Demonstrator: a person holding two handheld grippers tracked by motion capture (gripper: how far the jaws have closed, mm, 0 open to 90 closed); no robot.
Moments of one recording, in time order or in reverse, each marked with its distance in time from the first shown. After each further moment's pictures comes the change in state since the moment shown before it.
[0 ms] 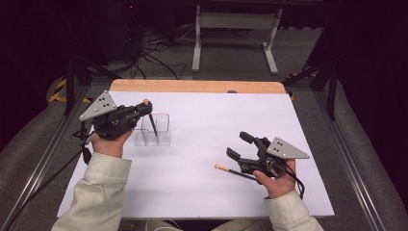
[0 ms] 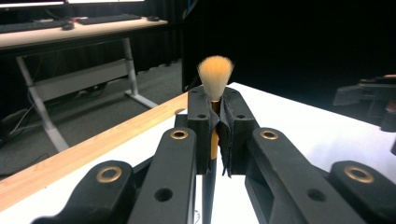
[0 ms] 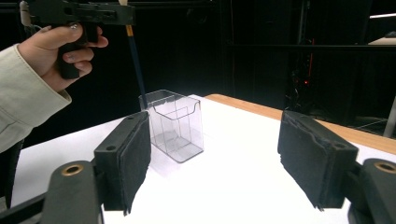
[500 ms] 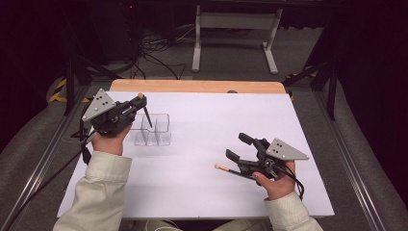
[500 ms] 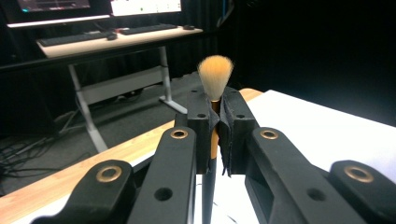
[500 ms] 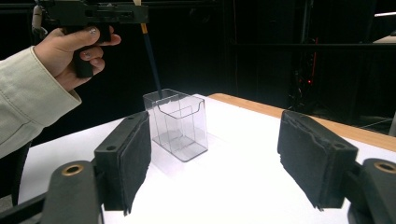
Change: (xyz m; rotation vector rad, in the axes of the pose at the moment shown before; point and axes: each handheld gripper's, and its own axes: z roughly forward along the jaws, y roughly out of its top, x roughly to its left) left arm 0.005 -0.003 0.002 -0.047 0.153 0.028; right arm 0.003 -0.001 0.000 0.001 0.012 0.003
